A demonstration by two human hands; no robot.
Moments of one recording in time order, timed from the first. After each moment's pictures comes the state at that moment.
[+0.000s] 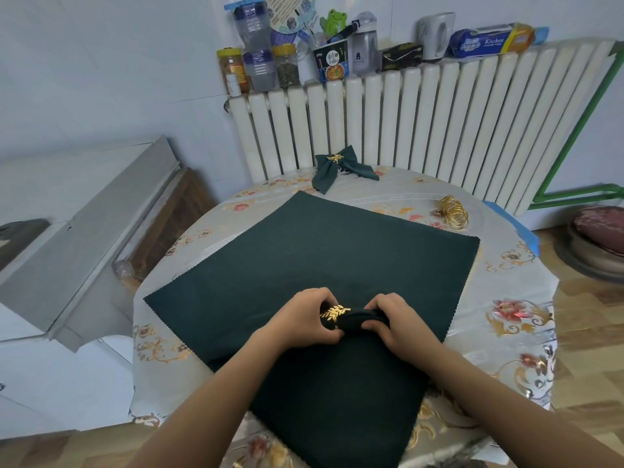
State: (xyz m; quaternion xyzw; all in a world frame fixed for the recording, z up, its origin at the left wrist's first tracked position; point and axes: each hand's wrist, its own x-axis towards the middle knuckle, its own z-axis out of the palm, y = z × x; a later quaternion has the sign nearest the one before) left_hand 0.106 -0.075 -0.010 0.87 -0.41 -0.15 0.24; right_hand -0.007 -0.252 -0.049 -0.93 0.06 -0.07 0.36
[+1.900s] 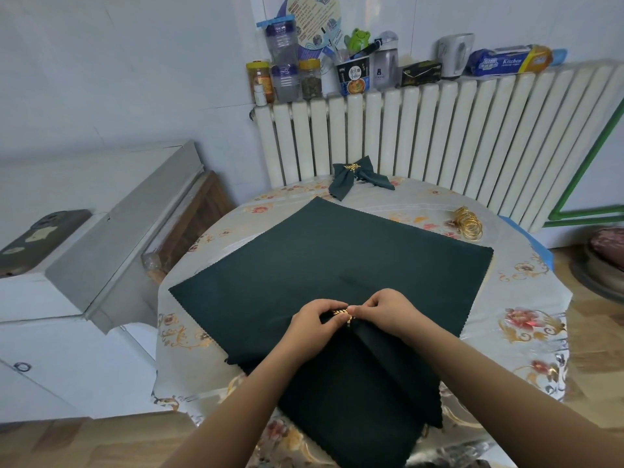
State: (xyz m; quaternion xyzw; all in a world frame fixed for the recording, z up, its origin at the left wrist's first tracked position) left_hand 0.081 -0.055 -0.030 0.86 -0.27 -0.15 0.41; right_hand 0.021 -0.216 0.001 -0.87 0.22 0.06 0.43
